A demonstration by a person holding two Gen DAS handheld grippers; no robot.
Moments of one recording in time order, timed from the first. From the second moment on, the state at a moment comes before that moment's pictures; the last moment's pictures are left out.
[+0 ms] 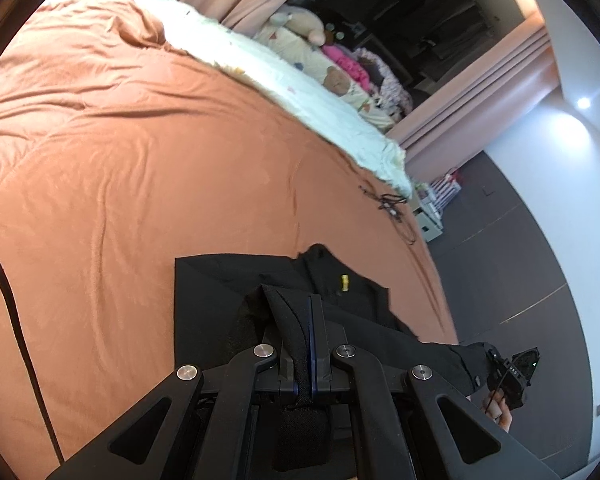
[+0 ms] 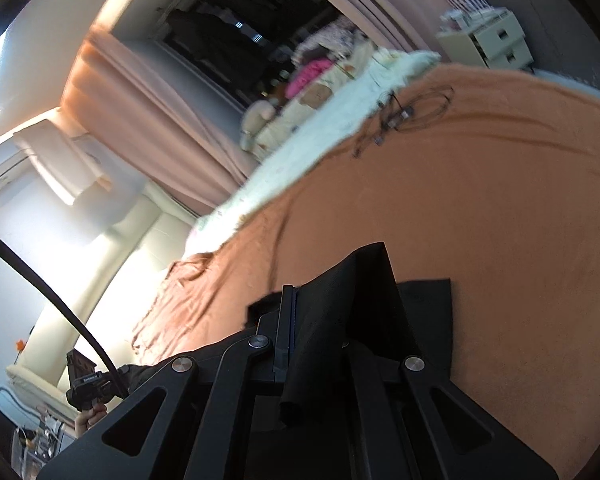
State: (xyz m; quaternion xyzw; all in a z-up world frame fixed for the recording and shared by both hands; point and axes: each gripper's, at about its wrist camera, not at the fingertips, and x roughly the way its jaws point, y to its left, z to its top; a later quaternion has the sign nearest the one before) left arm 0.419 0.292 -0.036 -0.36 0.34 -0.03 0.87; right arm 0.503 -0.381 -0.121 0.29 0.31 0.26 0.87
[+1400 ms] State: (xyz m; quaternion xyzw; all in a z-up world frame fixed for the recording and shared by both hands) left arm 0.495 0.300 -0.133 -0.17 0.47 0.05 0.86; right arm 0.606 -0.251 -0.062 0.09 0.46 0.14 0.87
